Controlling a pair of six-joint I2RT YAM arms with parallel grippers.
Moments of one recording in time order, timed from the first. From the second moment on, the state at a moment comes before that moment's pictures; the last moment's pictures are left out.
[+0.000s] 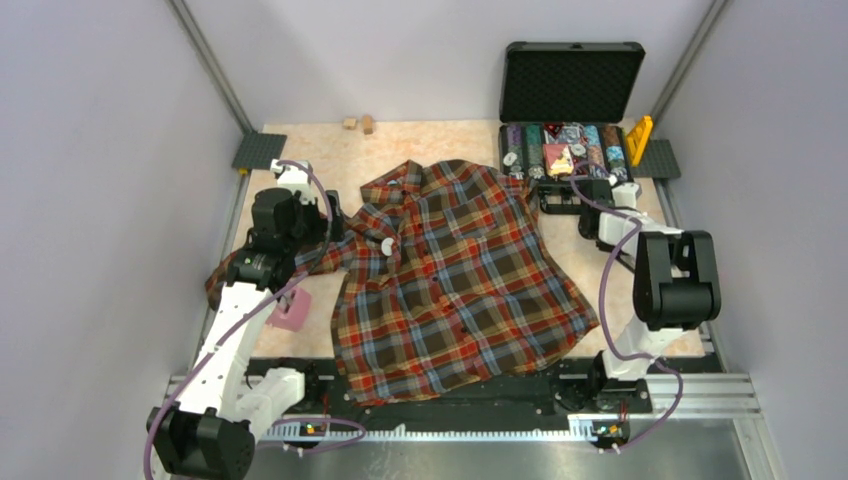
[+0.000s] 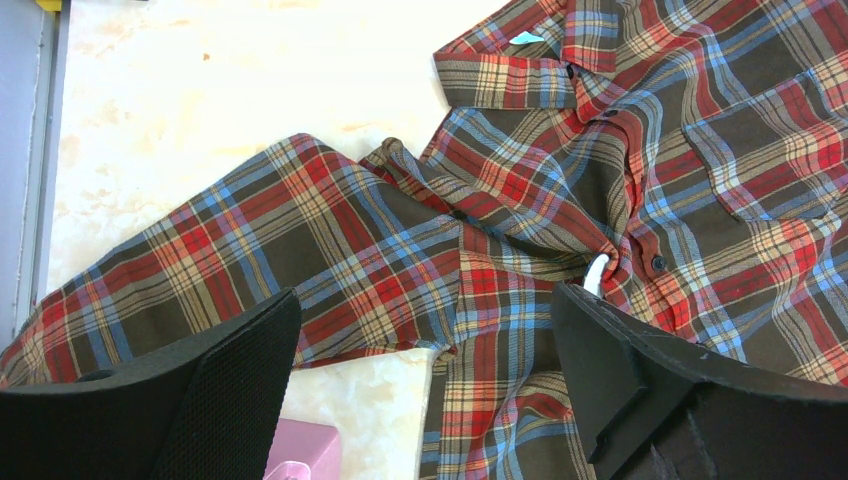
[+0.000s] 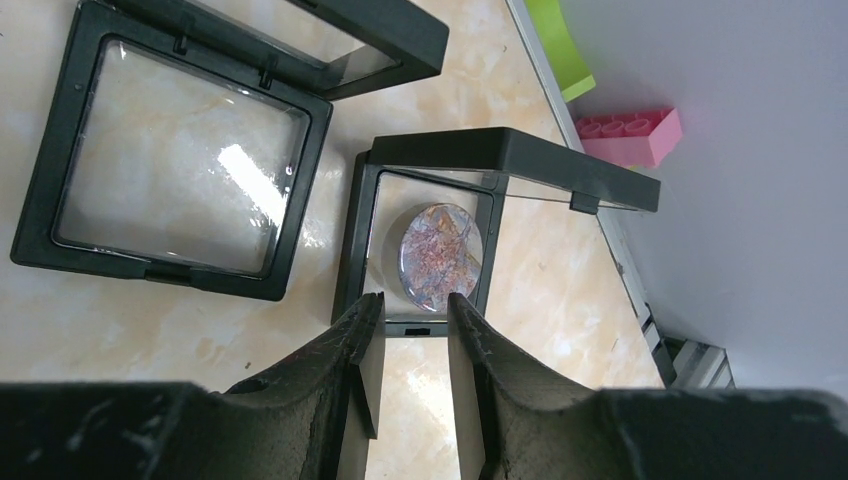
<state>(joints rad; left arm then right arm) -0.14 0.95 0.89 -0.41 -0.02 -0.10 0.02 1.69 0.94 -0.37 0.82 0.25</state>
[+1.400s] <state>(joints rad) -0.14 0.95 0.89 -0.41 -0.02 -0.10 -0.02 1.81 0.95 -0.34 0.91 0.19</state>
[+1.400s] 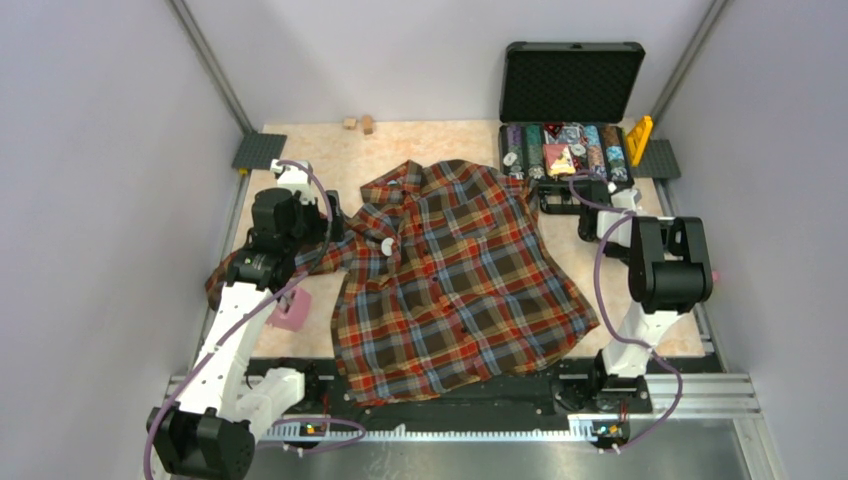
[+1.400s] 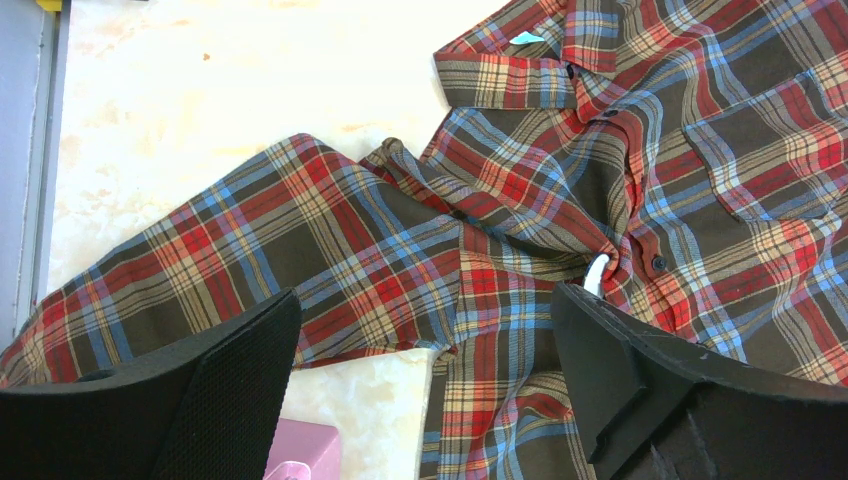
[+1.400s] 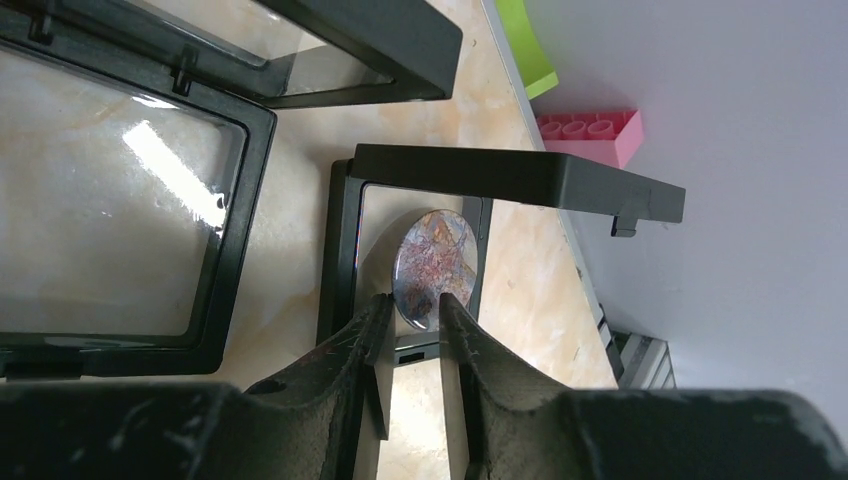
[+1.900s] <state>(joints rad) -0.14 0.95 0.89 -0.41 -0.02 -0.10 -0.02 1.84 0.95 -0.30 0.94 0.14</state>
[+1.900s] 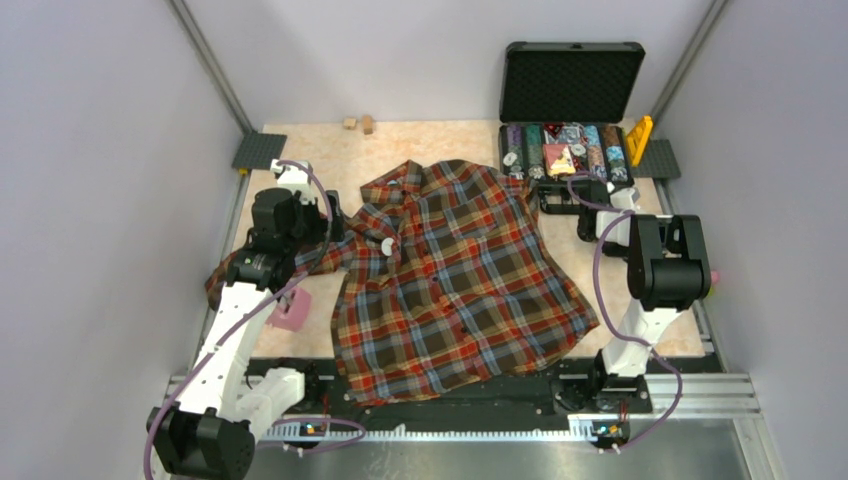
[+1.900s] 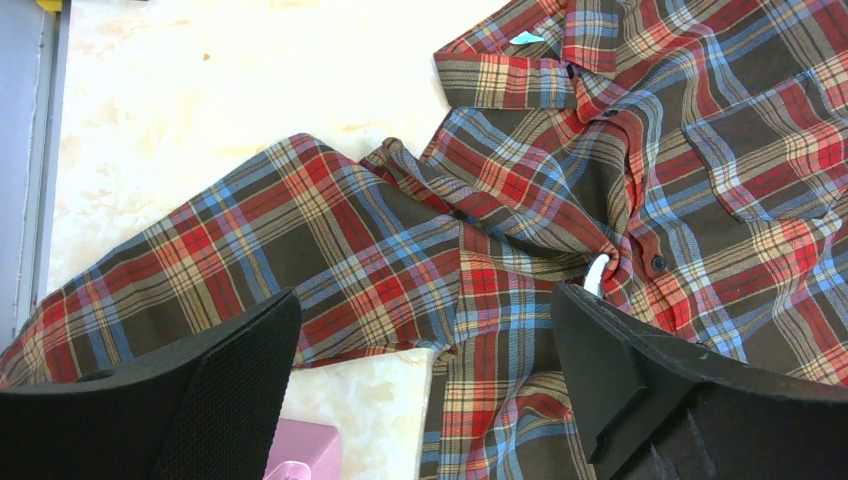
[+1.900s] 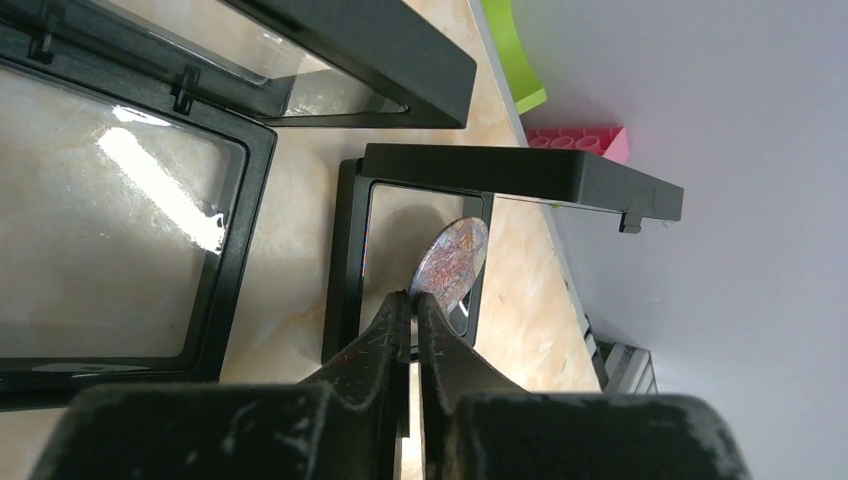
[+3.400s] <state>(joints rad) -0.28 0.94 0.84 -0.39 0.19 -0.27 0.33 1.39 0.91 -0.37 0.46 0.19</state>
